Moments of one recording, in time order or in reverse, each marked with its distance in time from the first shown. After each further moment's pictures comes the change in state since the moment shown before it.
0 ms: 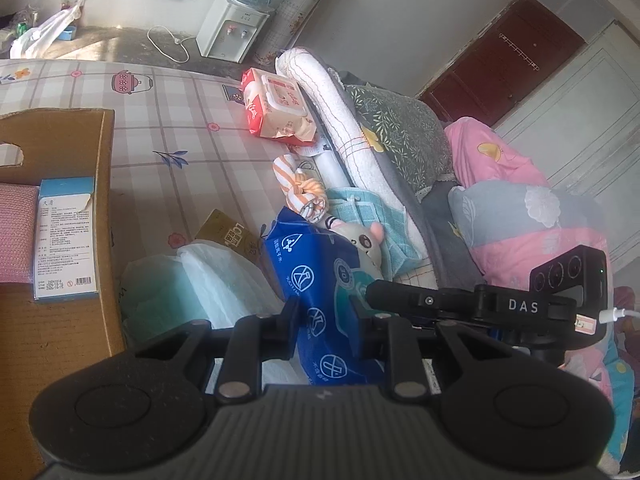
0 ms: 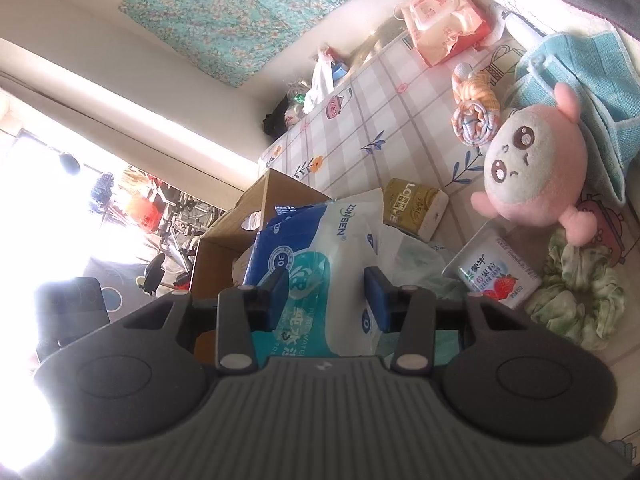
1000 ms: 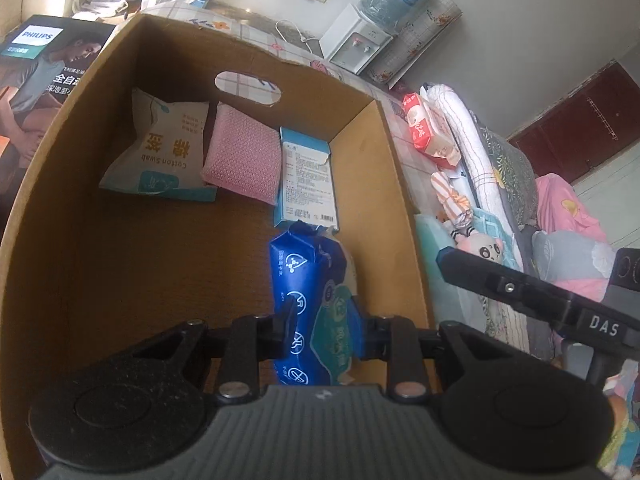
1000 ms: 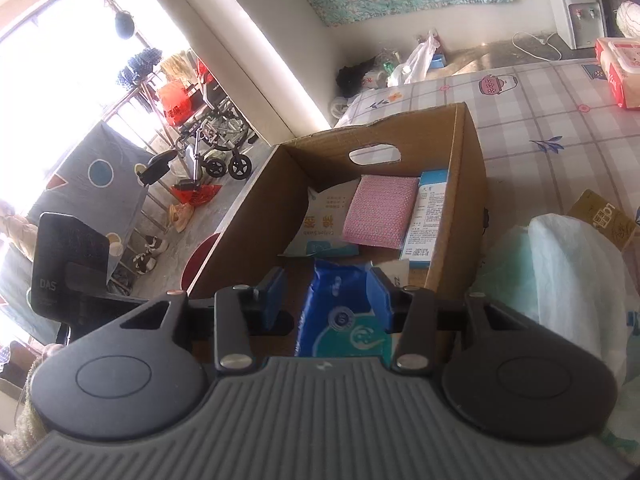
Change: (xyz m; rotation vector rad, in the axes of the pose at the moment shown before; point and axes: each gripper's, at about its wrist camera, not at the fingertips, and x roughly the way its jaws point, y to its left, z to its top) left arm -0.109 0.166 -0.065 -0.267 0.005 0.176; right arm 0.115 0.178 -0.088 -0.448 0.089 -0.009
